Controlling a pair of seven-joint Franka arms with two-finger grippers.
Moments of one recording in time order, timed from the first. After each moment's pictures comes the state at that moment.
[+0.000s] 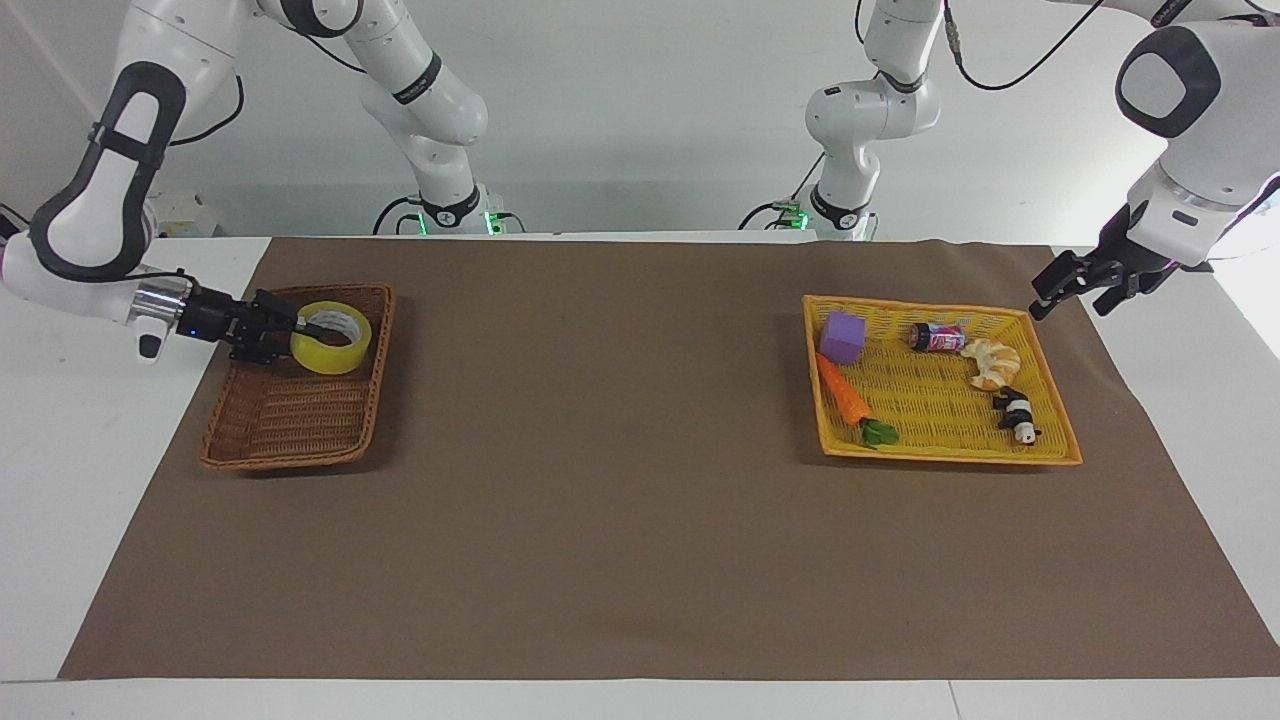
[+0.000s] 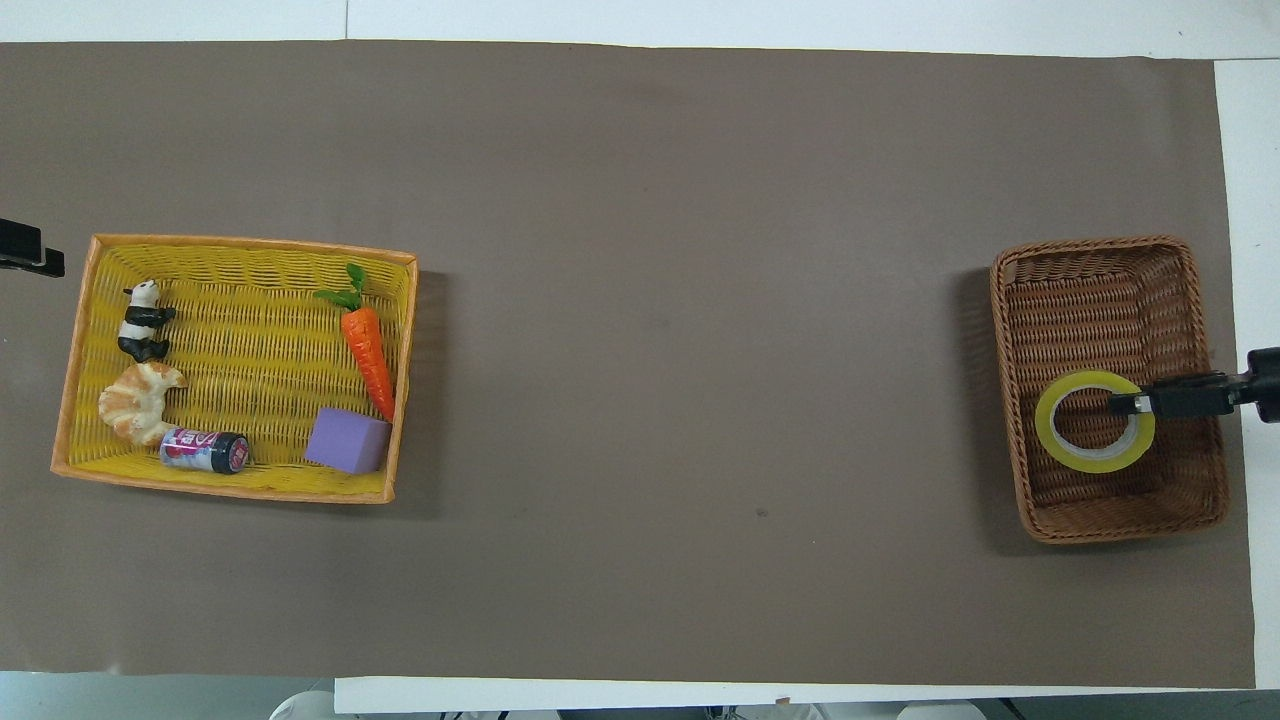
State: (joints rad) left arm 0.04 0.00 0.03 -1.69 -0.06 1.69 0.08; right arm -0.48 0.29 -0.16 -1.97 0.65 1.54 -1.08
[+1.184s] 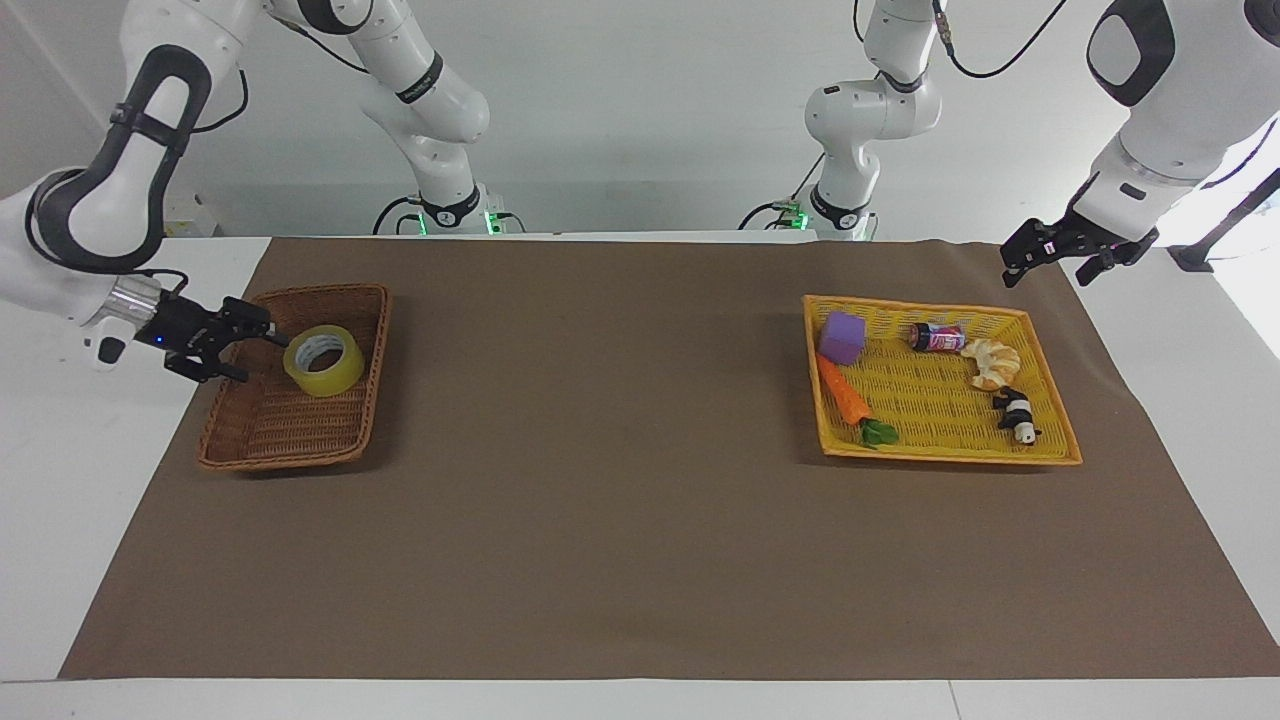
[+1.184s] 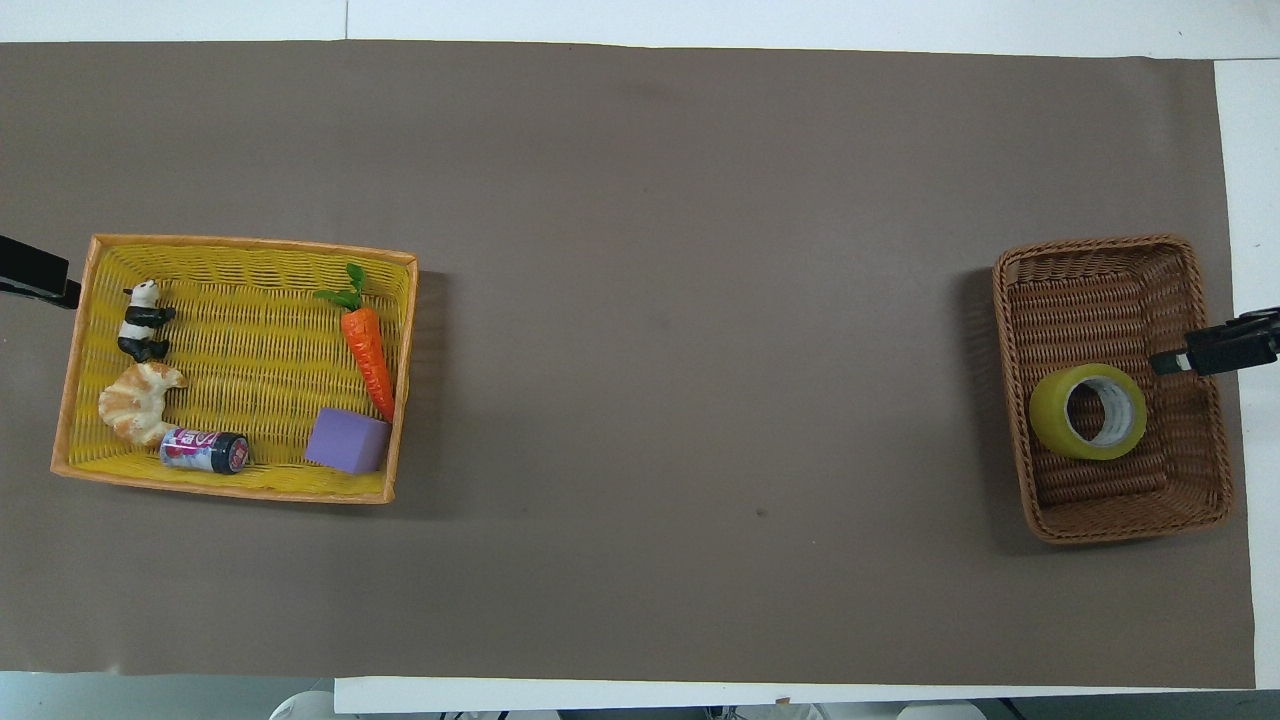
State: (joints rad) left arm 0.00 -0.01 -0.04 -1.61 0.04 1.51 0.08; right arm -0.32 0.18 -0.14 -1.82 0.35 1.67 -0.89
